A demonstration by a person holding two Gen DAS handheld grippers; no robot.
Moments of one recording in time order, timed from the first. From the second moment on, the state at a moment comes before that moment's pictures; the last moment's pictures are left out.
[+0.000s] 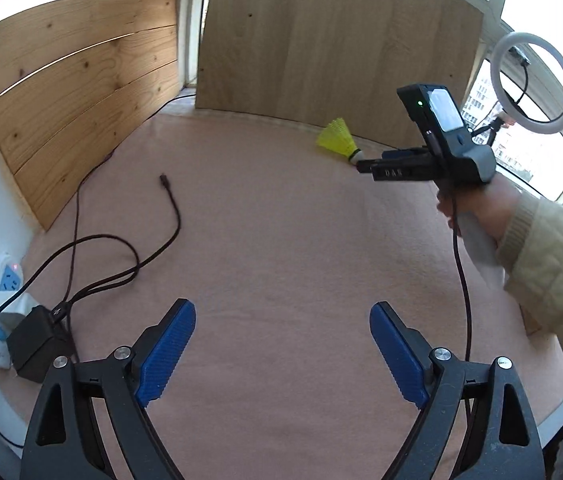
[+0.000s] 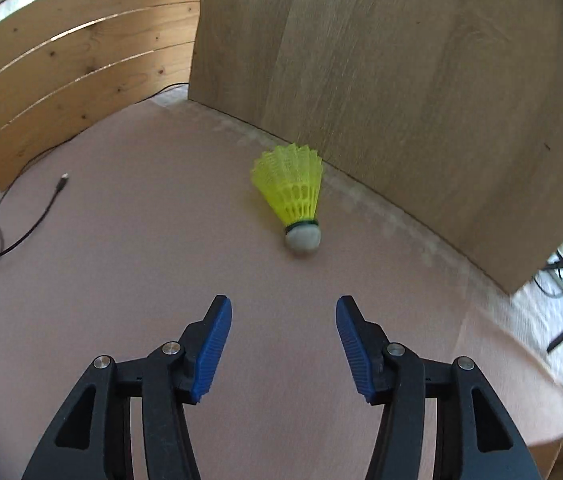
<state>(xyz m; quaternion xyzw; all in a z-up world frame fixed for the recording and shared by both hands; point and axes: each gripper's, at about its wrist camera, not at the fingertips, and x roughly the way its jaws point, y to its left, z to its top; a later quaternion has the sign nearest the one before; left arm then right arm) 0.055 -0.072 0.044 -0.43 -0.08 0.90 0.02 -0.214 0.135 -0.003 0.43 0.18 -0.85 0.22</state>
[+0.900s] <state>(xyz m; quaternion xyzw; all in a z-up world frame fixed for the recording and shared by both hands) 0.056 -0.043 -0.026 -0.50 -0.06 0.85 0.16 0.061 0.166 -0.008 0.40 0.36 -0.66 0.52</state>
